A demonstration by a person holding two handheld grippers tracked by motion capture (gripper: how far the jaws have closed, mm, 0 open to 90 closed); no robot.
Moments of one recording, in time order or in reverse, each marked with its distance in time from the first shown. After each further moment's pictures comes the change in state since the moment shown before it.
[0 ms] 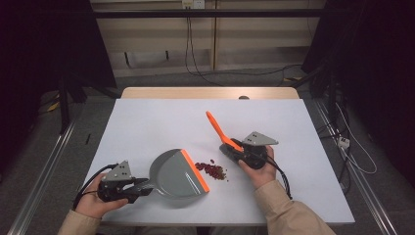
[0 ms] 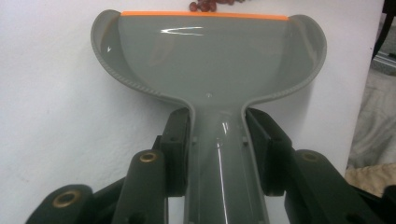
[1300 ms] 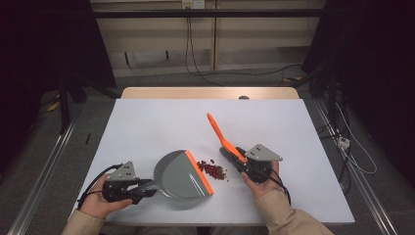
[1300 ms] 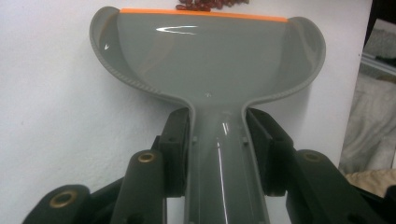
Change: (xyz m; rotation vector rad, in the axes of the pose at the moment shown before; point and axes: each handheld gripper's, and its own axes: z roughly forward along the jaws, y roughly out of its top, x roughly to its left) left arm -0.003 0.003 0.007 0.003 -0.022 -0.005; right arm 0.026 -0.012 -0.031 -0.006 -0.093 -0.031
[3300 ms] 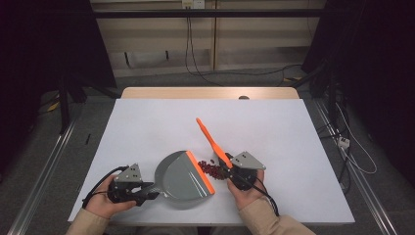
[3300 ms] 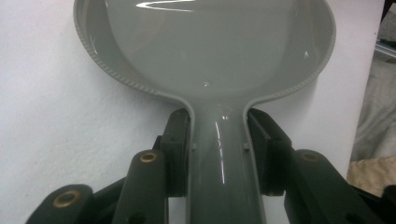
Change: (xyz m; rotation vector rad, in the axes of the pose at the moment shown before) left arm -0.002 0.000 0.014 0.062 -0.015 -0.003; right arm 0.048 0.001 0.011 0.019 -0.073 0.063
